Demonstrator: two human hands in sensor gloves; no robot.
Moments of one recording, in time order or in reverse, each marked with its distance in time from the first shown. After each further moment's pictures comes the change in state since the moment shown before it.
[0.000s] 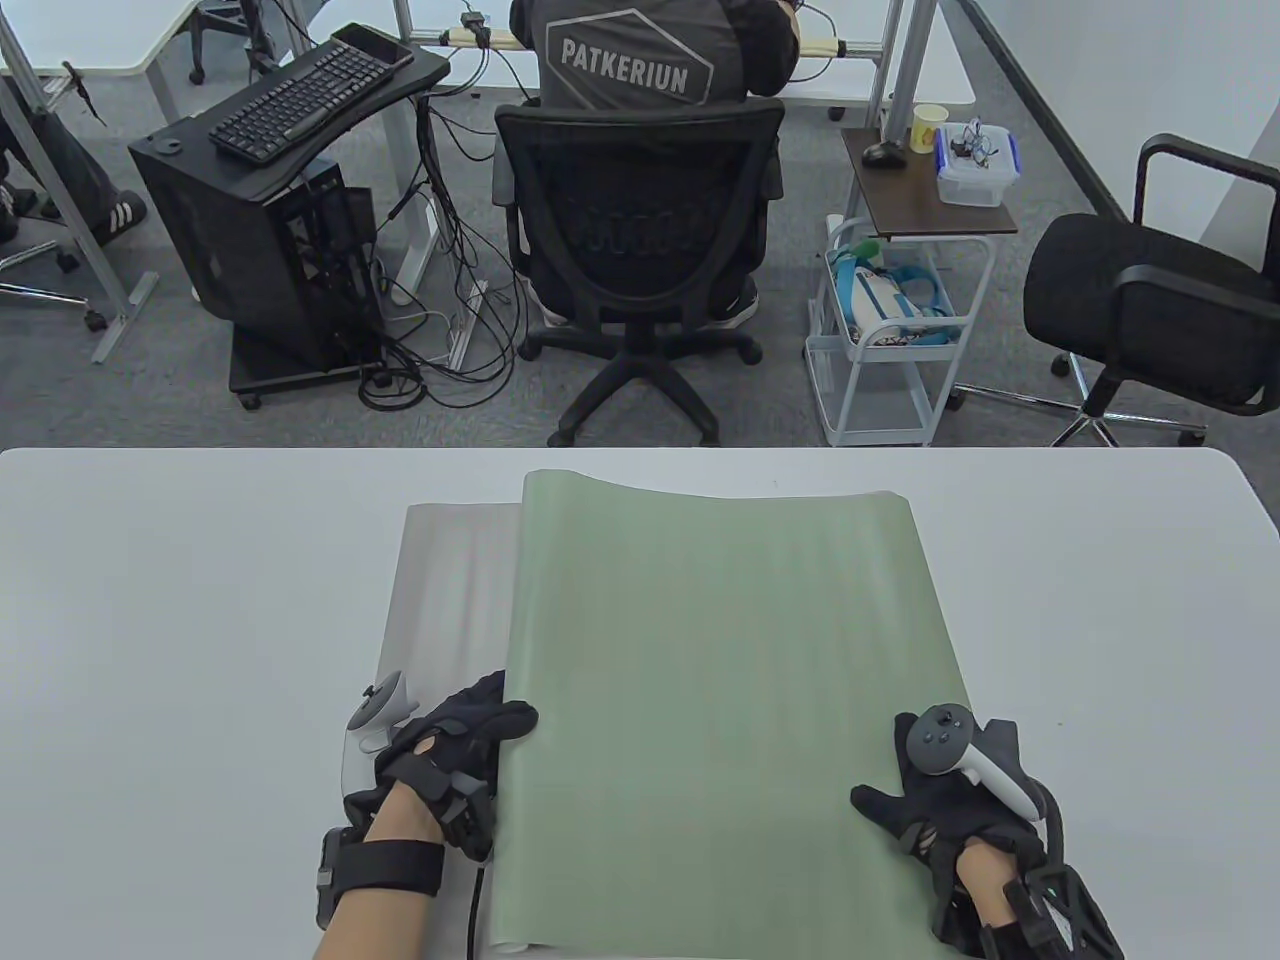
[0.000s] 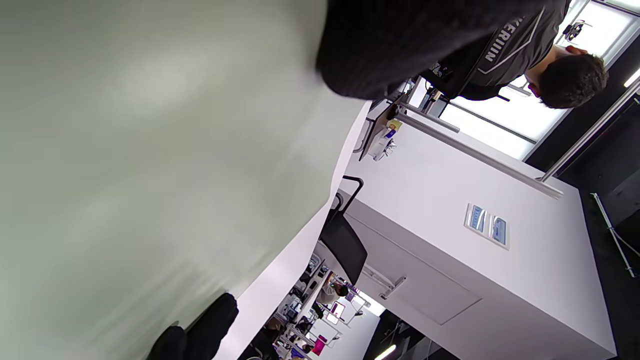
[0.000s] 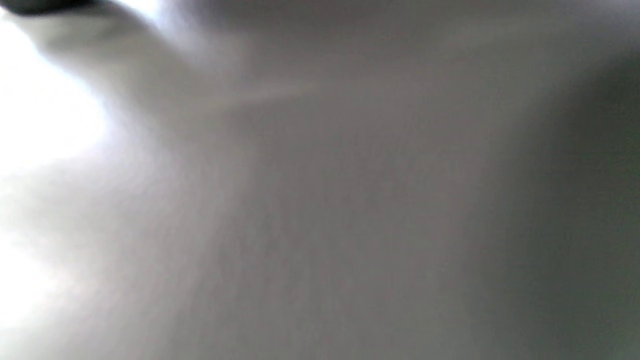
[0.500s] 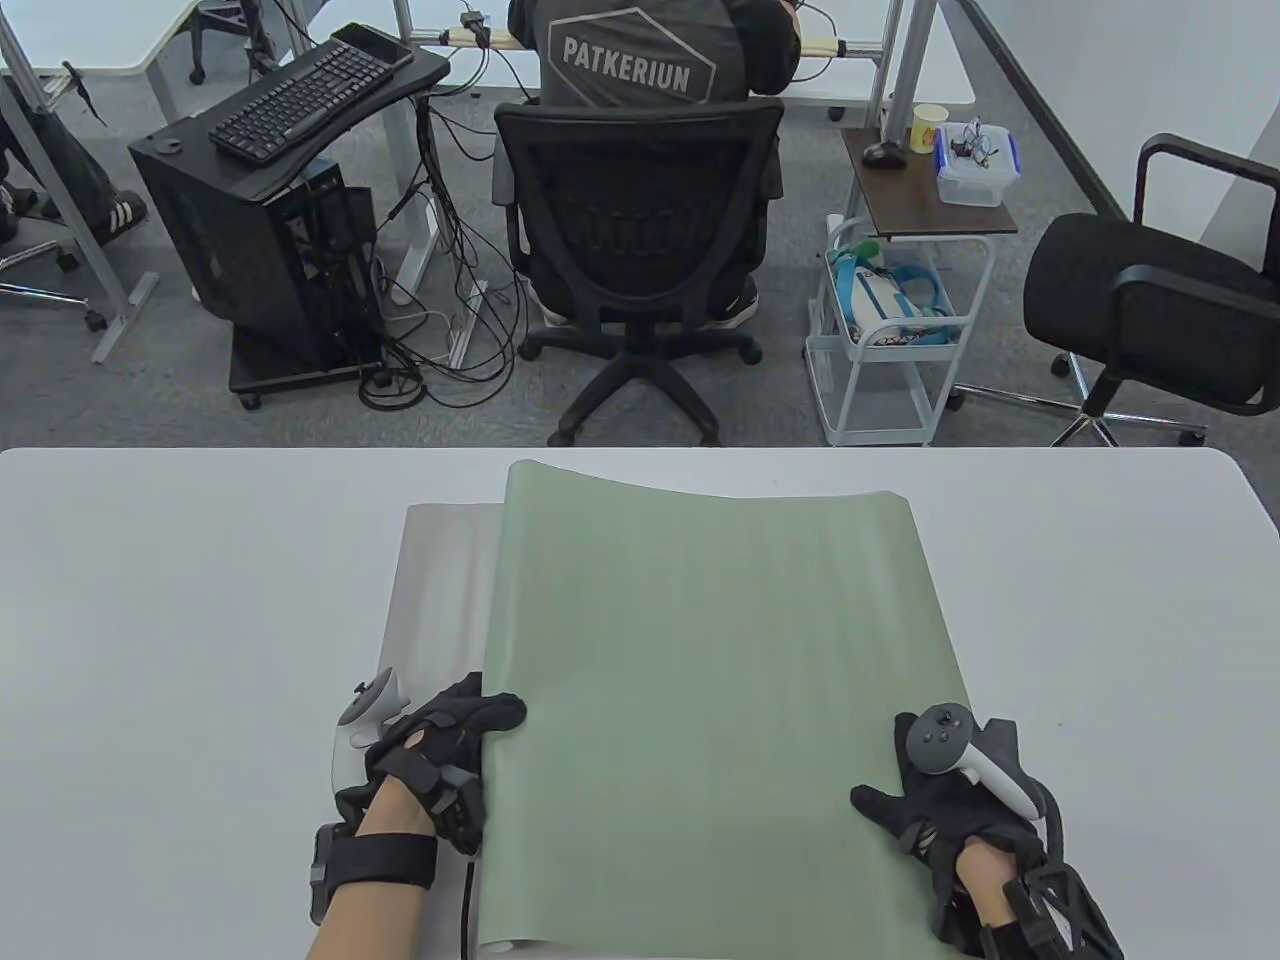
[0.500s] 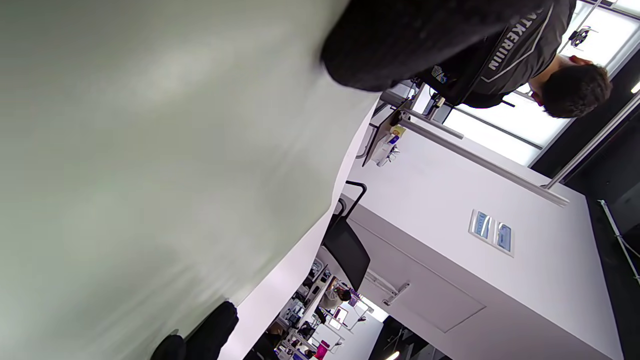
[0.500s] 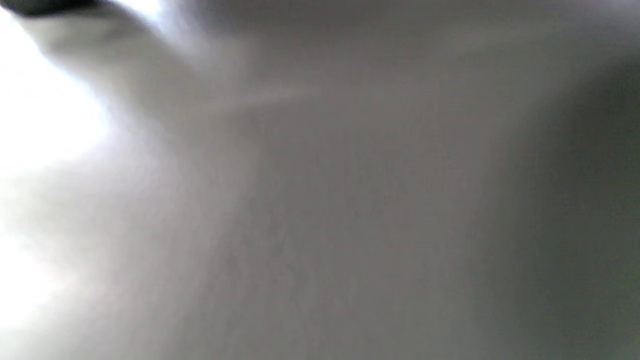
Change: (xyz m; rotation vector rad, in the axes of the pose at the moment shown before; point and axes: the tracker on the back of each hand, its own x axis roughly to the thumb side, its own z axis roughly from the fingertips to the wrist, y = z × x) left_hand 0.005 0.009 0.004 0.017 0.011 -0.013; right_hand 0.000 0.000 0.000 0.001 0.001 0.002
